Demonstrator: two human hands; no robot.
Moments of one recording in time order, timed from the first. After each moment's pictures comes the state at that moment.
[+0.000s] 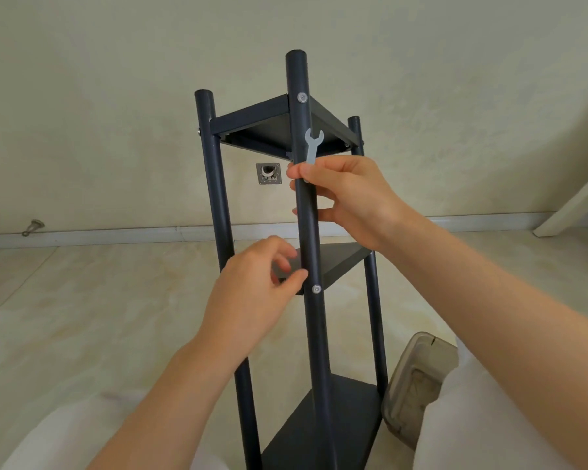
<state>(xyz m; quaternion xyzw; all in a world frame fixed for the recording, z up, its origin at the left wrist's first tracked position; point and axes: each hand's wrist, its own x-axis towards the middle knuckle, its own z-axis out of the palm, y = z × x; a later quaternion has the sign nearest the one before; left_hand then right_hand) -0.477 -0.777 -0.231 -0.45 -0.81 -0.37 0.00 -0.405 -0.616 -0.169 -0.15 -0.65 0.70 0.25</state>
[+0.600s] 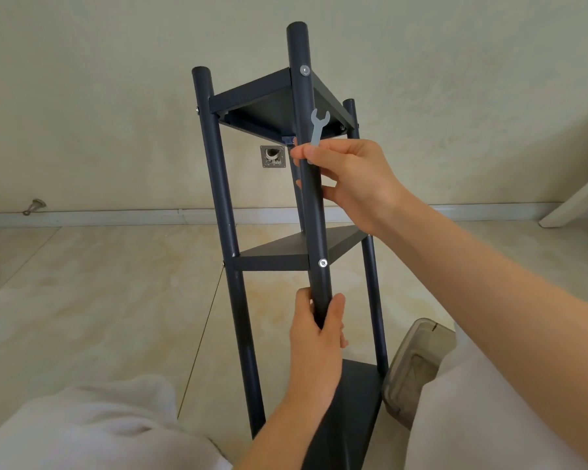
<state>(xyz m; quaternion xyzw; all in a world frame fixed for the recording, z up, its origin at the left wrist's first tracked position) -0.390 -0.761 -0.324 -0.21 -0.68 -0.65 -0.25 -0.417 -0.621 -0.175 -0.19 -0.64 0.68 0.29</state>
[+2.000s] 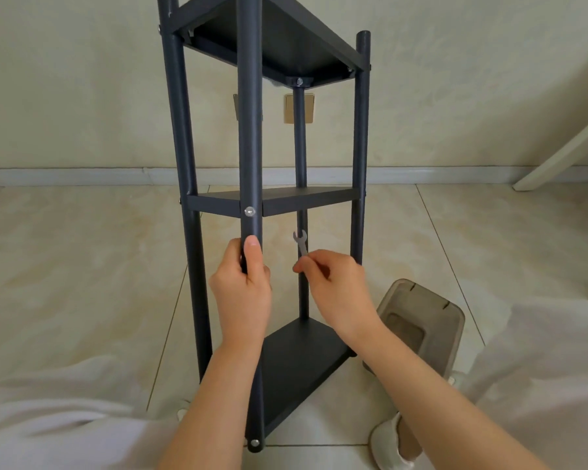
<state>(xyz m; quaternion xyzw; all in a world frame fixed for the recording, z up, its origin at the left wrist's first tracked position) -0.453 -0.771 -0.350 -0.22 -0.74 -0.64 -0.01 -0.361 -0.693 -0.332 -0.36 -0.79 0.45 0.20</state>
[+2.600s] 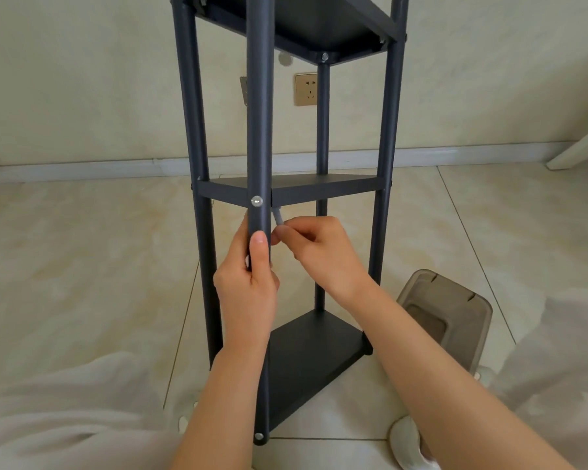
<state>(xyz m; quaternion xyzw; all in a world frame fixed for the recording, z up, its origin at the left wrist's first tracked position) -0.462 -0.775 -0.358 -0.26 -0.74 -0.62 0.01 -0.407 -0.675 -0.323 -0.25 -0.75 0.58 0.21</state>
